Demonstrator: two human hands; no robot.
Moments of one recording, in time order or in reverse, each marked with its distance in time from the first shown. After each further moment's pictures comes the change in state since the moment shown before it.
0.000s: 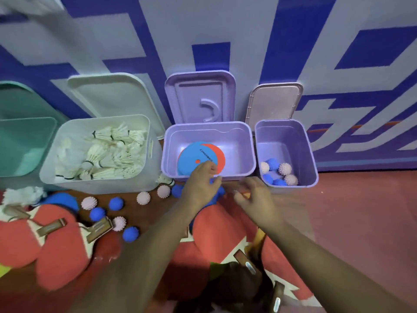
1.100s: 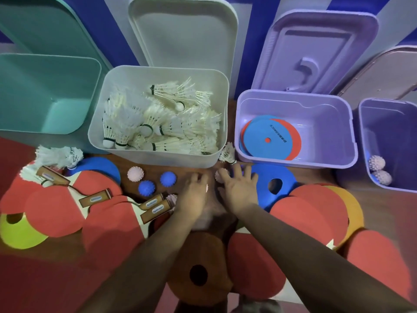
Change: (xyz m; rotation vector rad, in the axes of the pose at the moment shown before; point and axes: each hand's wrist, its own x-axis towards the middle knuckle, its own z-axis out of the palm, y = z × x) left_hand -0.067 -0.251 -0.077 0.495 -0.121 -0.192; right_hand 0.044 -0.094 0.278 -0.738 -0.282 -0.057
